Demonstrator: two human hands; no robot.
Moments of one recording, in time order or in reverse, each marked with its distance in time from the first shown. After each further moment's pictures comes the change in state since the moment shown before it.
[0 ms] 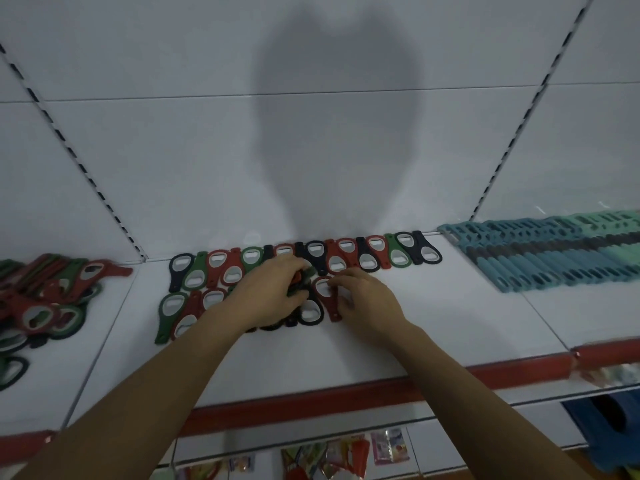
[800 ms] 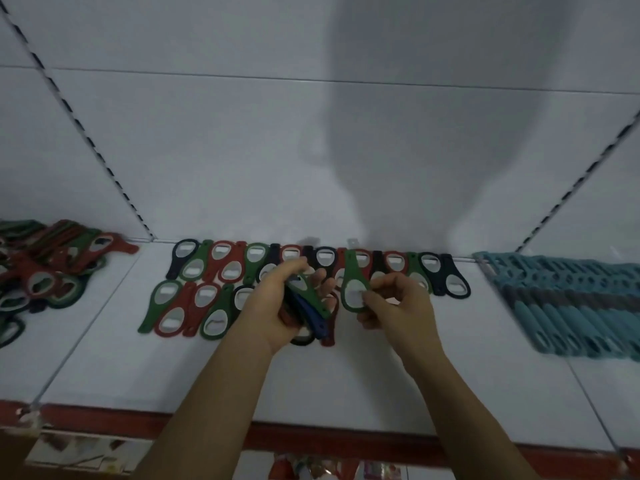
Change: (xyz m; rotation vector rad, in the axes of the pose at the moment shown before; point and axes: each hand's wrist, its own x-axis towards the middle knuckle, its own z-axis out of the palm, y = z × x) left_hand 0.026 0.052 0.020 -2.023 0.308 -0.873; right_hand 0.014 0.027 -0.035 0.977 0.095 0.436
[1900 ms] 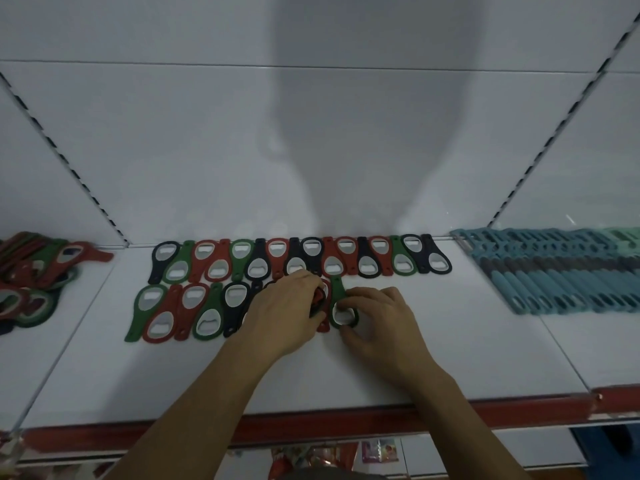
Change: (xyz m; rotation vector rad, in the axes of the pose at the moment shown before) left_hand -0.001 -0.017 -0.022 2.039 -0.041 0.820; right_hand -0.041 0.026 0.000 -0.955 -0.099 -0.452
